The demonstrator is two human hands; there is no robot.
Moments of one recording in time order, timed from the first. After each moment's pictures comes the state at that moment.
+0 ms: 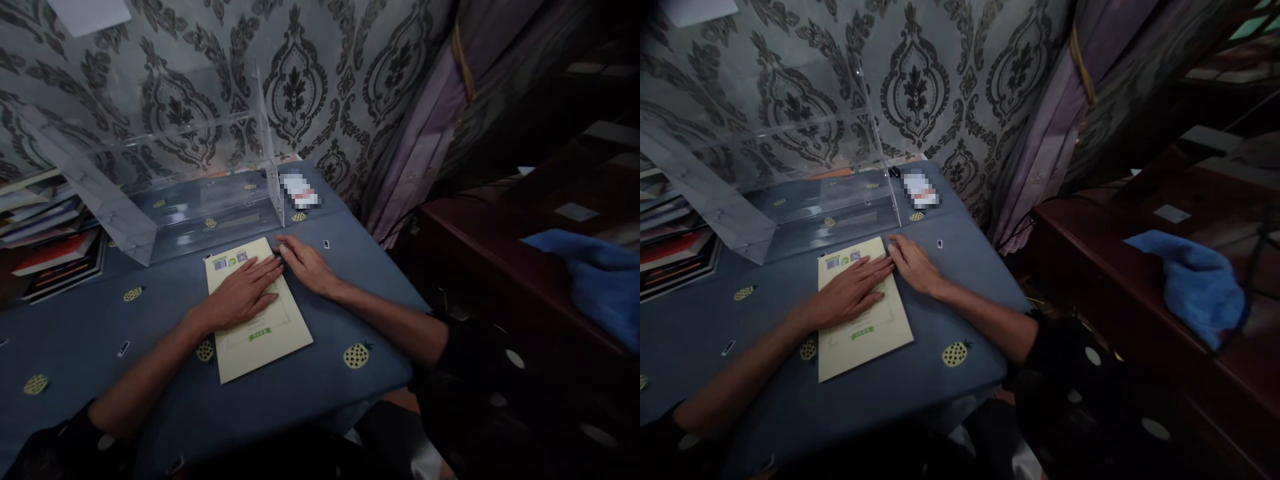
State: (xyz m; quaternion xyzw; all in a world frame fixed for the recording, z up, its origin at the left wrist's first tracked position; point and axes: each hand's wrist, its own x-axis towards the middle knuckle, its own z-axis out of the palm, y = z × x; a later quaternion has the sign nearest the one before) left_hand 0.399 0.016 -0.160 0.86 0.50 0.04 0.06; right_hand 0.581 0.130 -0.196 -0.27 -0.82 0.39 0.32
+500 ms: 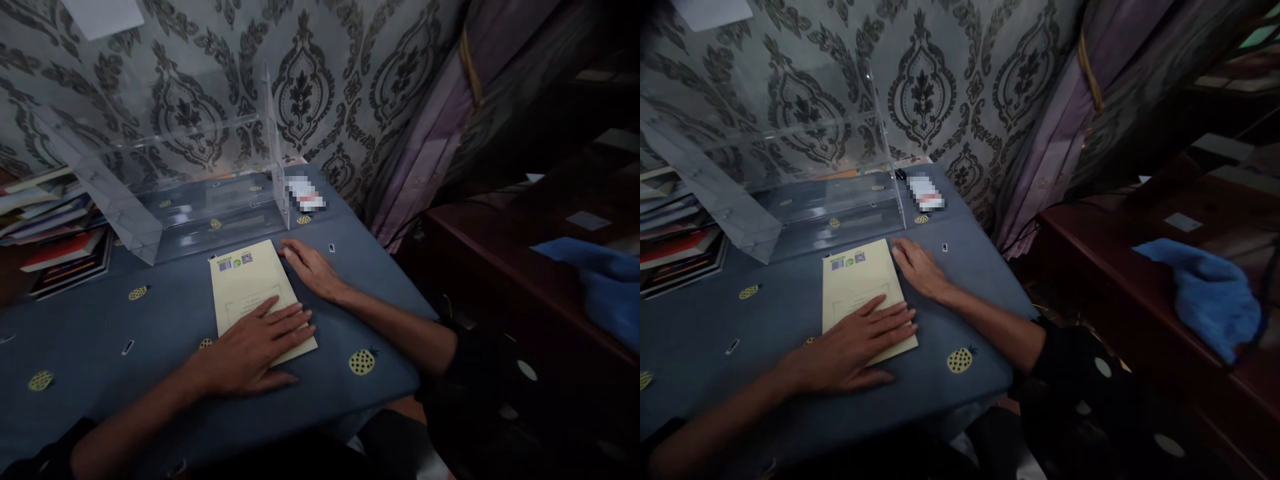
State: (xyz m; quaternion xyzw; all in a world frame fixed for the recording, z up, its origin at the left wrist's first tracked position) left_hand 0.433 -0.039 -0.153 0.91 0.40 0.04 0.14; right_hand 0.581 0.128 -0.190 -0.27 -0.83 0.38 0.31
